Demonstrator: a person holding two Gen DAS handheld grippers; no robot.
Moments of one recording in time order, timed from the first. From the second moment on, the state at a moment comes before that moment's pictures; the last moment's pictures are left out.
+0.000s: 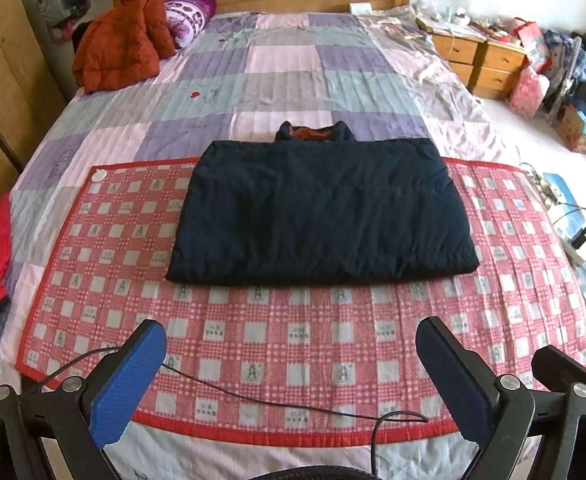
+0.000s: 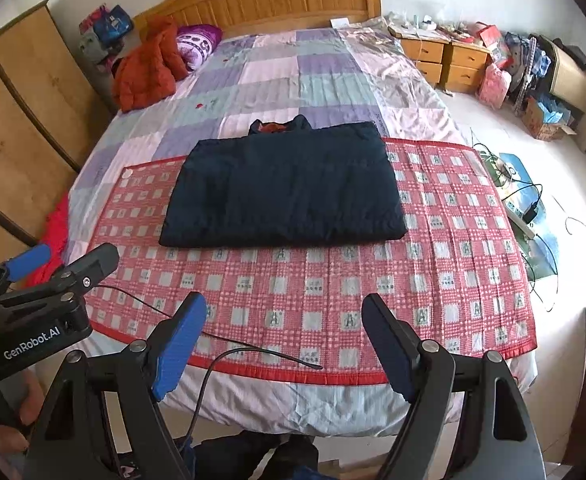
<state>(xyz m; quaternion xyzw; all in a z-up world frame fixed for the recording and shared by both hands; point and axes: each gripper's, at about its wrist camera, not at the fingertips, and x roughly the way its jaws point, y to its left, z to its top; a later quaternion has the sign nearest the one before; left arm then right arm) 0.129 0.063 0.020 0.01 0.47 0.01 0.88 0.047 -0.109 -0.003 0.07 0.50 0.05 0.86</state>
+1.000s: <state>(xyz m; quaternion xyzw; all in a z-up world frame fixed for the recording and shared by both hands) 0.148 0.042 0.015 0.03 0.48 -0.01 0.88 0.059 -0.122 0.001 0.08 0.51 0.02 0.86</state>
